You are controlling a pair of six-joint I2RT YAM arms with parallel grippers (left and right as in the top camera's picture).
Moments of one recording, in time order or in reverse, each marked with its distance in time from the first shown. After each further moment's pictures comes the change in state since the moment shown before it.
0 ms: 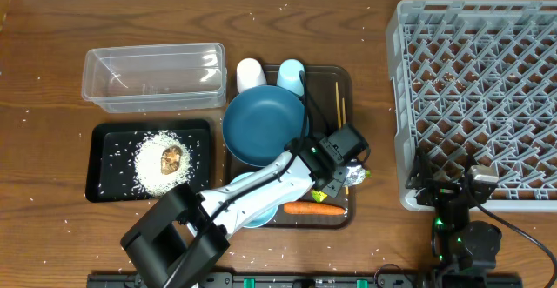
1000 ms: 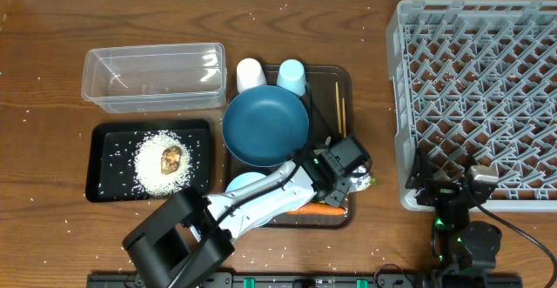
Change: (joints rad) left arm -0.041 0.000 -0.060 0.072 0.040 -0.008; right arm 0.000 0.000 0.000 0.000 0.000 0.000
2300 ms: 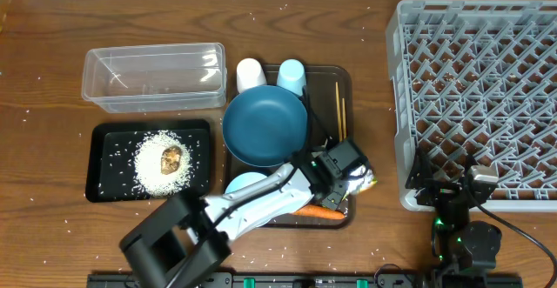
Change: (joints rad) left arm -0.001 -0.032 -0.028 0.004 0.001 -0.031; right arm 0.000 0.000 0.000 0.000 0.000 0.000
